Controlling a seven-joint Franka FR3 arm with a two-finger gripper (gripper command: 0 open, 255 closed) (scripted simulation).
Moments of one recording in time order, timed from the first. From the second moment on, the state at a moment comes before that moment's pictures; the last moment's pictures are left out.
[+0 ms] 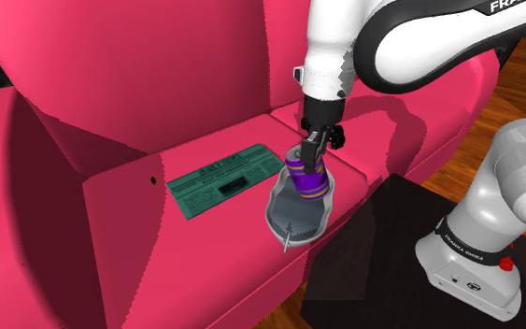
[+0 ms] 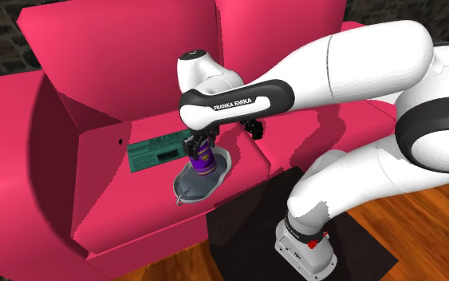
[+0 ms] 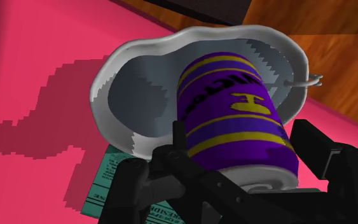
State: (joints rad) arm 0.28 -0.51 0.25 -2.57 0.13 2.05 0.12
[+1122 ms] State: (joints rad) arm 0.28 -0.49 0.25 -2.57 0.13 2.08 0.12
